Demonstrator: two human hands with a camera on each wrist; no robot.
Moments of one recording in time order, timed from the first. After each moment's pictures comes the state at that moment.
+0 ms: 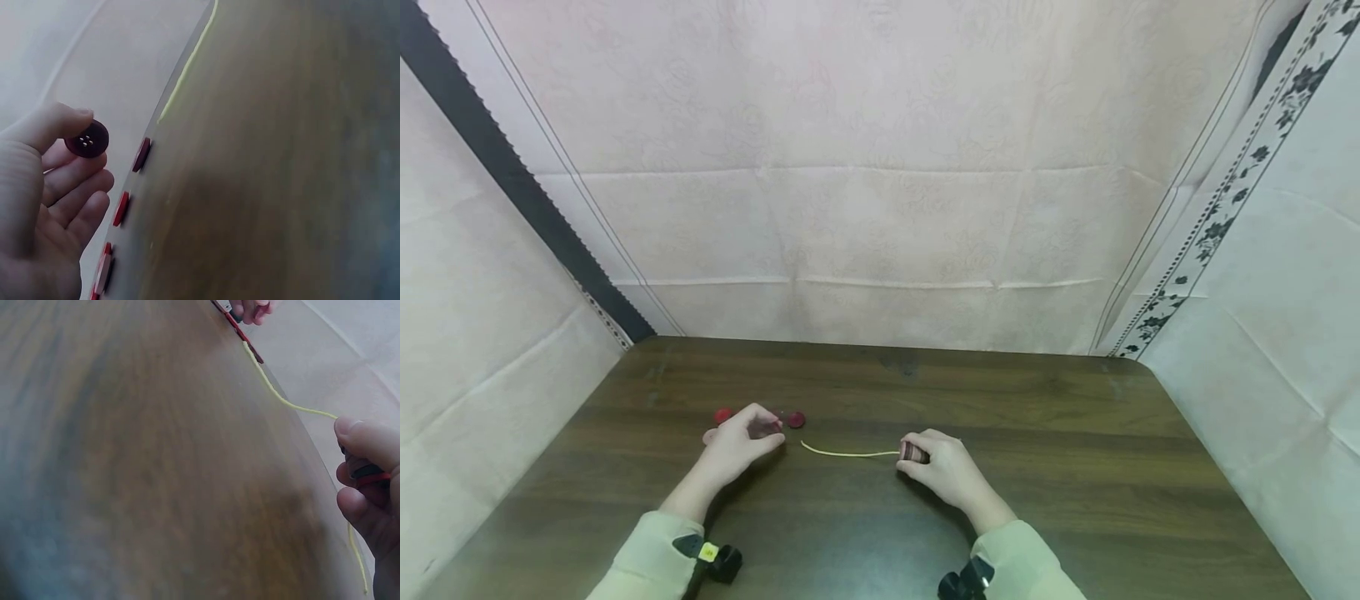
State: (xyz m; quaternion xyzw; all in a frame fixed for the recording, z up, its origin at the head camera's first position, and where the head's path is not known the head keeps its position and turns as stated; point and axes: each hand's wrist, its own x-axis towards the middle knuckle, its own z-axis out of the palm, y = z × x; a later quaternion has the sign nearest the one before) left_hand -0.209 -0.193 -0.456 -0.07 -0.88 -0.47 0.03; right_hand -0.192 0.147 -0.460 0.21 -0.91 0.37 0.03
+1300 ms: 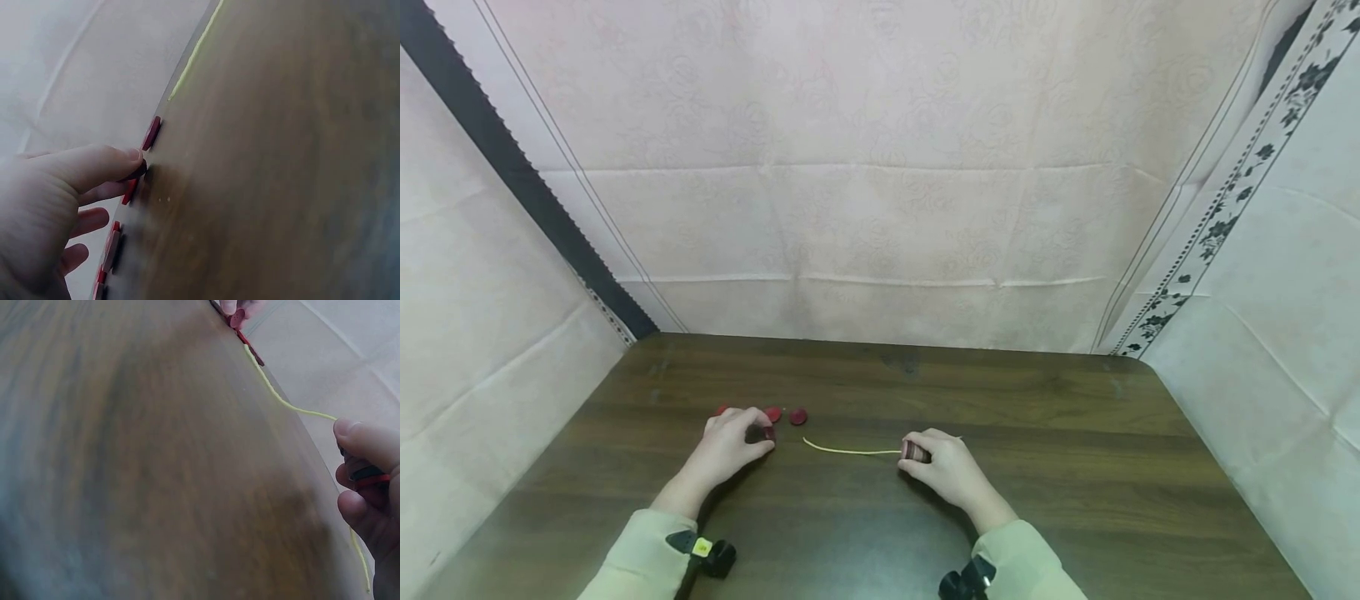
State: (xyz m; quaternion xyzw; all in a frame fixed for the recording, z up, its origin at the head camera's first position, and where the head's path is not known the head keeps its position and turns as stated) left_hand -0.207 -0.210 -0.457 -0.12 -0.95 -0.26 0.07; right_hand -0.191 0.147 -0.462 0.22 -0.90 0.36 0.04
